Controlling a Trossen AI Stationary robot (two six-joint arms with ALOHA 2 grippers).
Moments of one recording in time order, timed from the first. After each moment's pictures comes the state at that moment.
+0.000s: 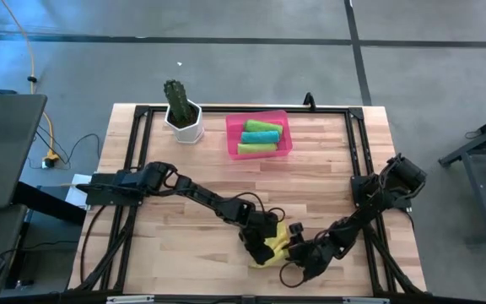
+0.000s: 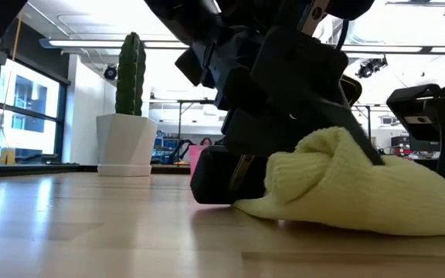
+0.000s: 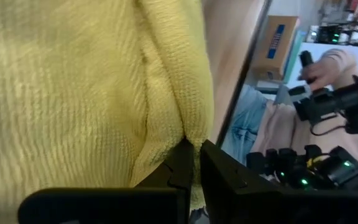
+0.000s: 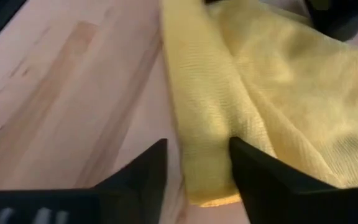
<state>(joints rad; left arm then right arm) -0.17 2.32 1.57 -0.12 0.65 -1.01 0.78 1.82 0.76 0.08 0.40 0.32</state>
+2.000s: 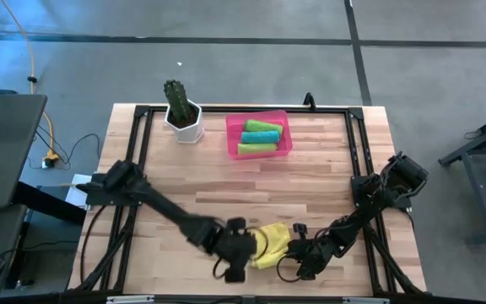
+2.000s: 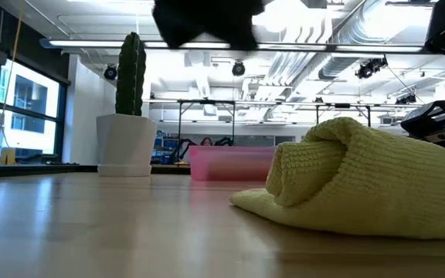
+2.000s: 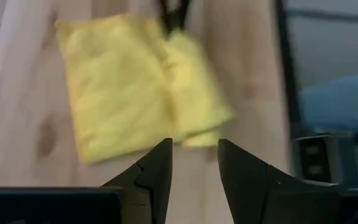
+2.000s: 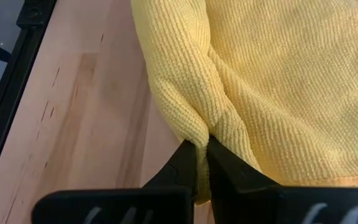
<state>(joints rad) -0.40 2.01 1.57 -0.54 -0.21 -0.50 0.77 1.81 0.76 0.06 0.31 0.63</state>
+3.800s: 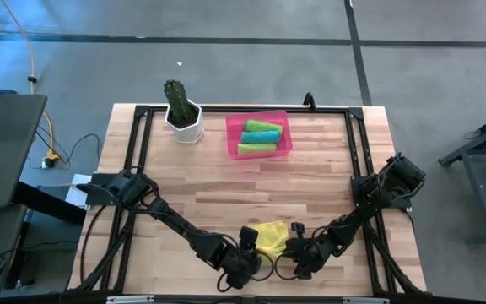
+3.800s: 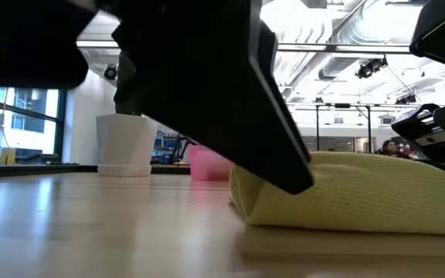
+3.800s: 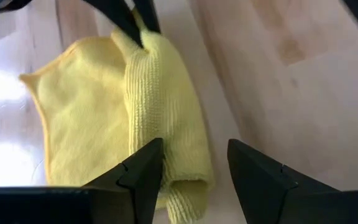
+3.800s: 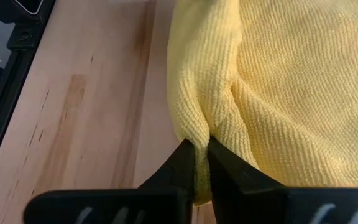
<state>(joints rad) -0.46 2.21 1.57 -0.35 -0.39 -0.07 0.75 1.82 0.75 0.13 0.35 0.63</state>
